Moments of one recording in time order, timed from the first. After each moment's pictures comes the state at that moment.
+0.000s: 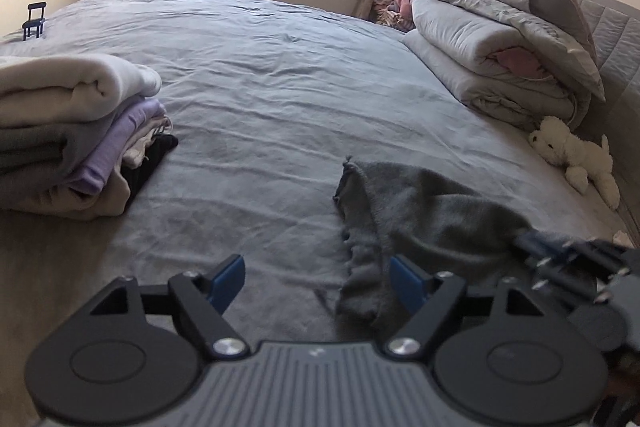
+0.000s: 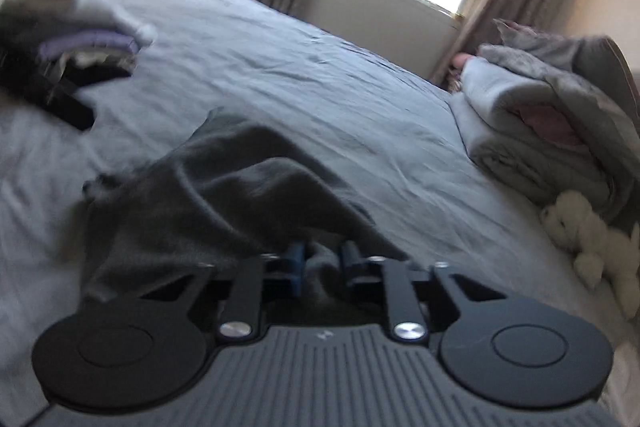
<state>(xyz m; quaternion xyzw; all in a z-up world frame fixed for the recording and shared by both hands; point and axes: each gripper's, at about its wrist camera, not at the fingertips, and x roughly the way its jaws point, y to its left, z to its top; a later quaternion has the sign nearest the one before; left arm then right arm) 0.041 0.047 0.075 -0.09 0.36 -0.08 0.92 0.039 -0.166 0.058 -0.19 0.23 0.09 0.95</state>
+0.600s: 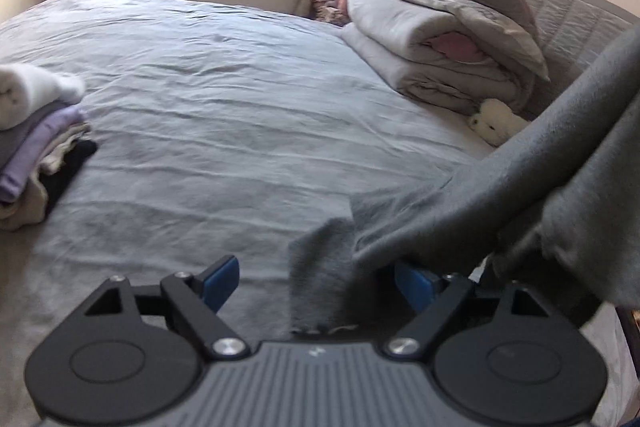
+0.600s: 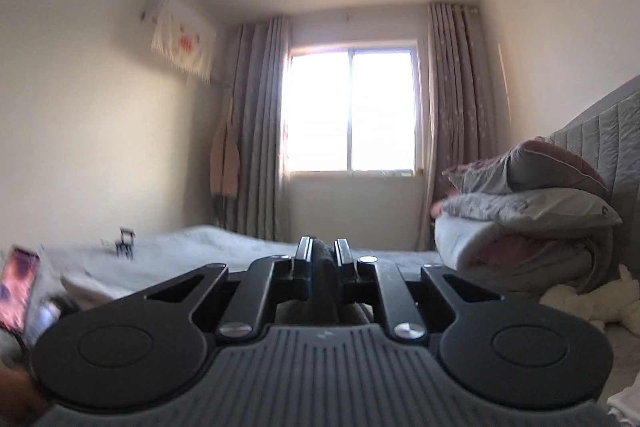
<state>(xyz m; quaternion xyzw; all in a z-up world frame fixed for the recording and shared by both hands) 0.036 0.005 0.070 -0.08 0.34 -0.17 0.92 -0.071 -0.210 0.187 0.00 -0.04 0.13 0.99</state>
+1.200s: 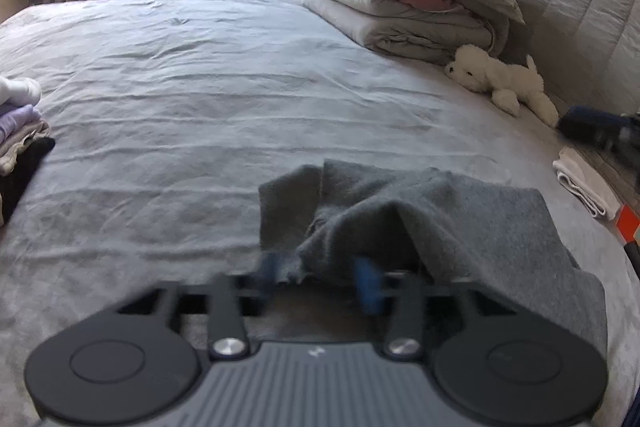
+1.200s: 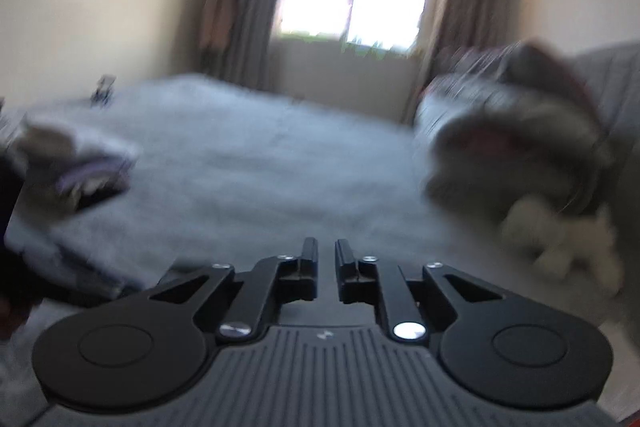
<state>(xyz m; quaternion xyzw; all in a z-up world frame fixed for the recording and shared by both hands) 0.035 -0.024 0.045 -0.02 0.36 -0.21 0.91 -0.013 -0.231 0.121 -0.12 0.19 0.11 0.97</state>
